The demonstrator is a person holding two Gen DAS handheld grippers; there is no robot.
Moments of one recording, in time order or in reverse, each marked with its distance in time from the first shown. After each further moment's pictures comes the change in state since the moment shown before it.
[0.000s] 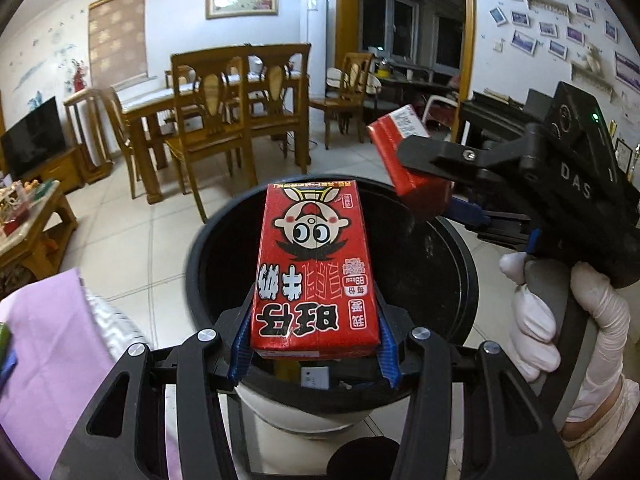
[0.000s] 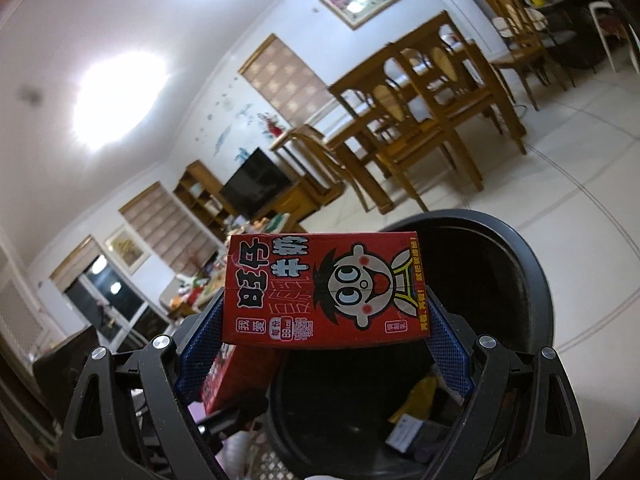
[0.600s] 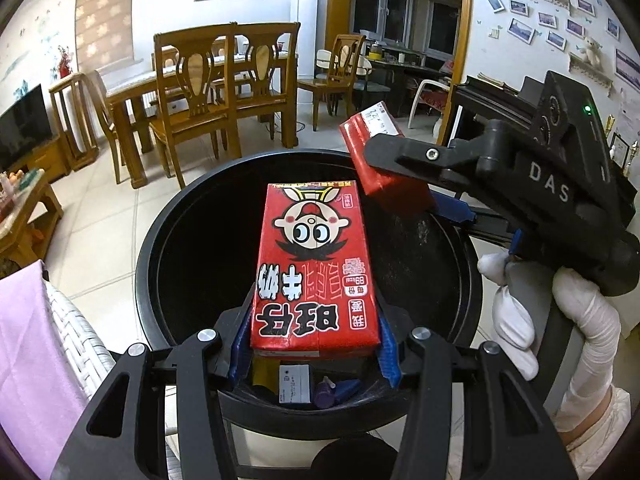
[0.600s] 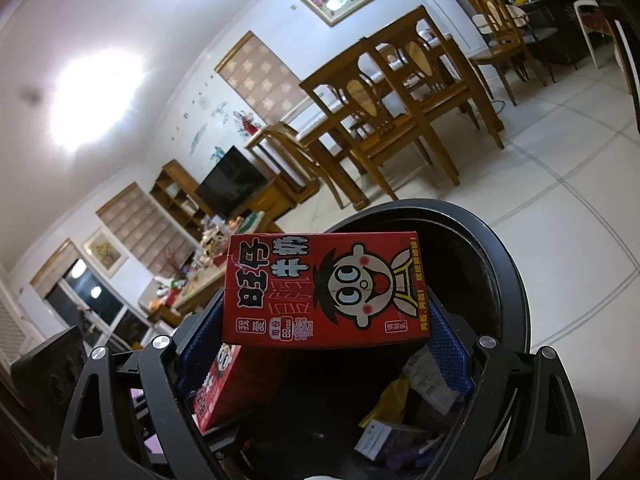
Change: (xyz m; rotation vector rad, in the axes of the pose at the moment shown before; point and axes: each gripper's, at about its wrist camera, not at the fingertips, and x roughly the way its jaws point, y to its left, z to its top) left arm 0.026 -0.021 0.002 -0.006 0.061 -0.044; right arm 0.037 0.017 -0.012 0.000 0.008 -0.090
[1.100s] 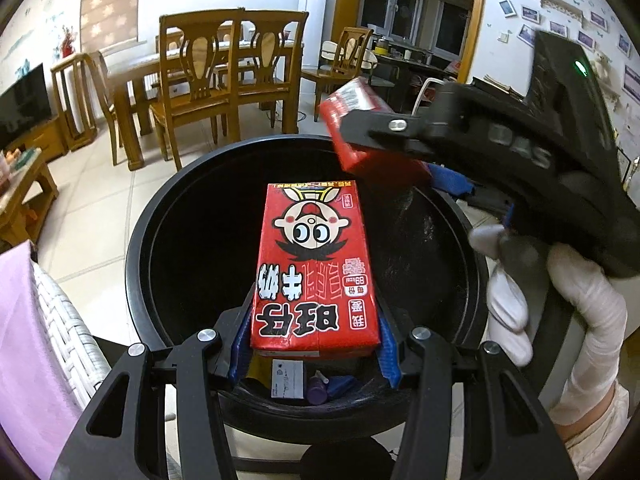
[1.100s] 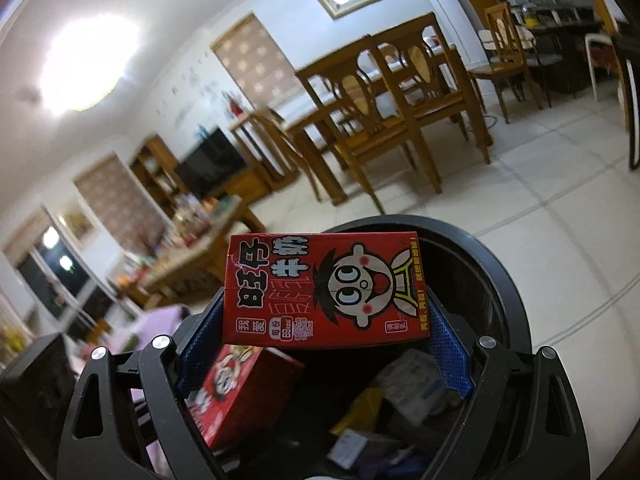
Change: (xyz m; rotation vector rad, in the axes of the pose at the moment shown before) left arm 0.006 0.003 -0.004 -0.062 0.038 -0.027; right arm 0.031 0.035 0.012 -0.122 0.058 -0.138
